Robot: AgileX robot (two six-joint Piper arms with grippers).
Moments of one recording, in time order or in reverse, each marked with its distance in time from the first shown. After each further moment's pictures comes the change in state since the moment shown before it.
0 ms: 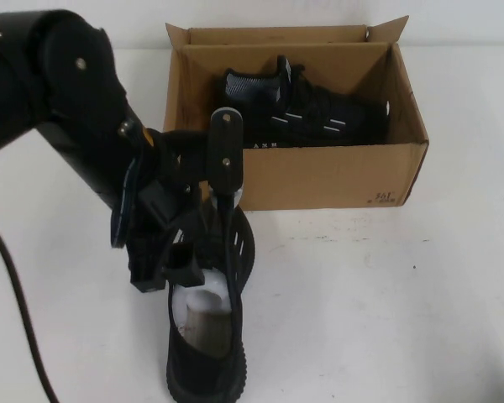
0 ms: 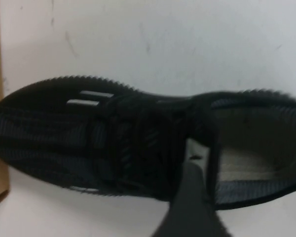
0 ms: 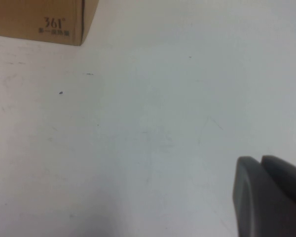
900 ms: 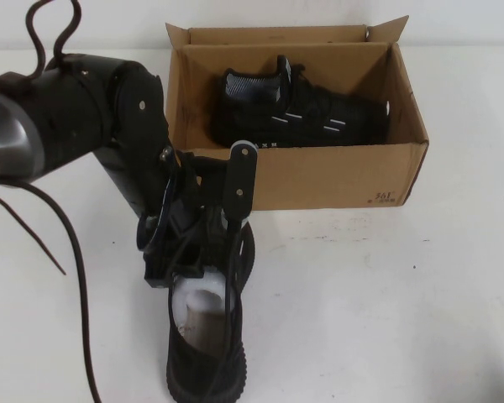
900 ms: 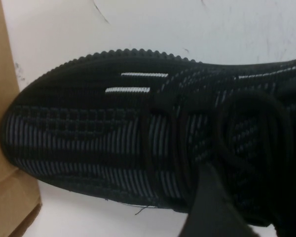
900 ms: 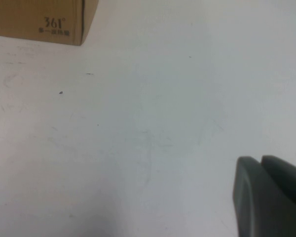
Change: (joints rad) right arm 0.000 0.000 0.000 0.000 0.000 0.000; left arm 0.000 0.164 -0.002 0.110 -0.139 0.108
